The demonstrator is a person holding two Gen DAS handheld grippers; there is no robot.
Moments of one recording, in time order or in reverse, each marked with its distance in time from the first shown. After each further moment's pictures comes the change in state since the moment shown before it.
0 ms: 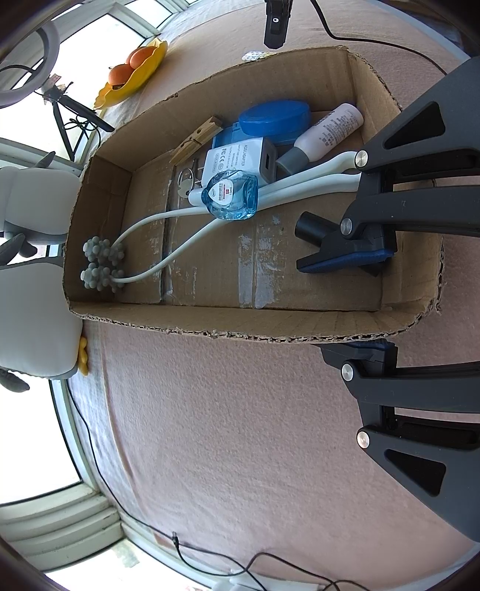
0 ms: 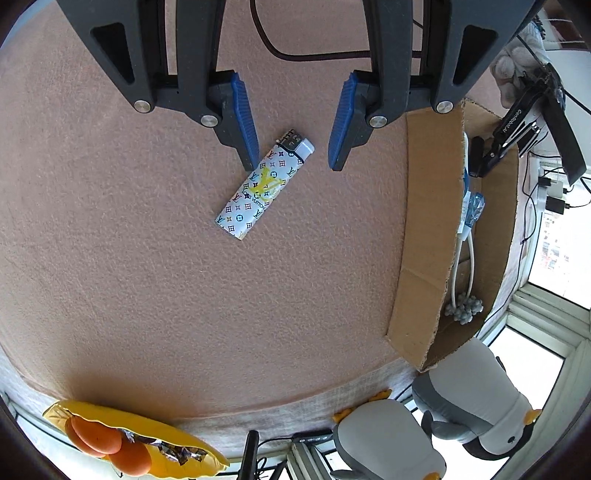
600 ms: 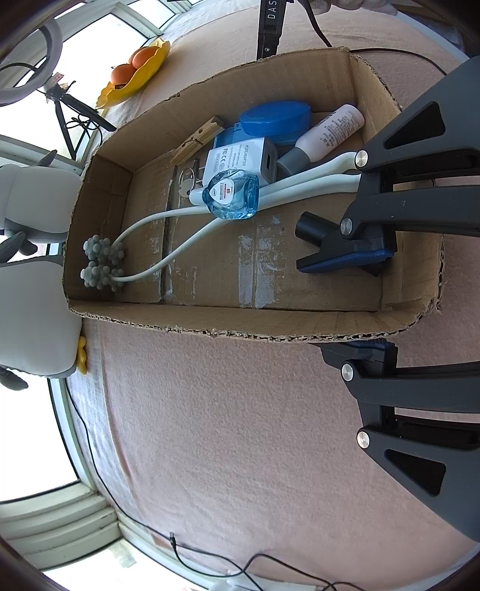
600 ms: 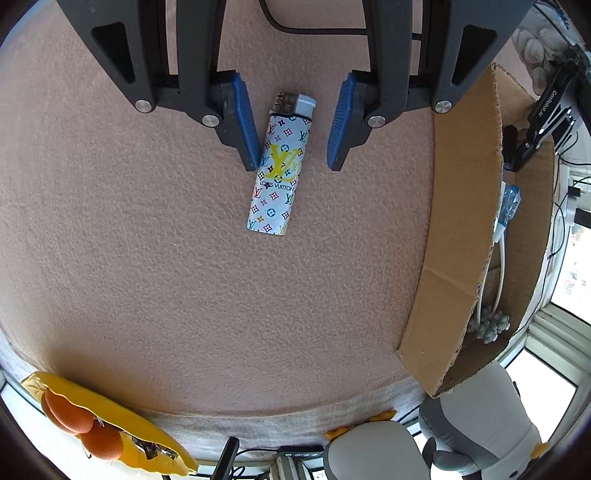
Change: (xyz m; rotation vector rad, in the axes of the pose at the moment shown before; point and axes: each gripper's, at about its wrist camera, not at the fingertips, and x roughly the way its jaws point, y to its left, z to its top) left arm 0.000 0.000 -0.001 -0.007 0.000 -0.005; right arm 0.031 0.024 0.013 -0.095 0.008 -0.114
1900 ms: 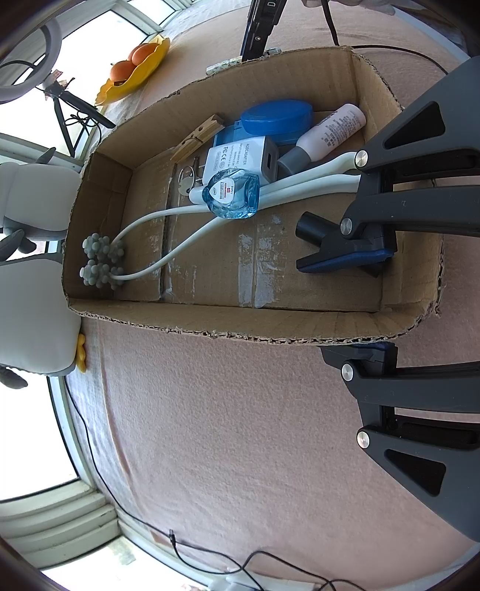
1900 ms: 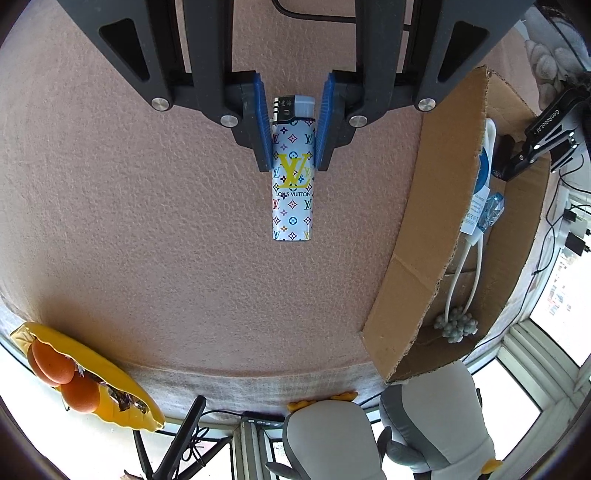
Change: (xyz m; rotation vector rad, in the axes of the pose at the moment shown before) left arm 0.002 0.004 0.001 0.000 0.004 0.007; right arm -0.013 0.018 -0.004 -0.110 -0.122 0.028
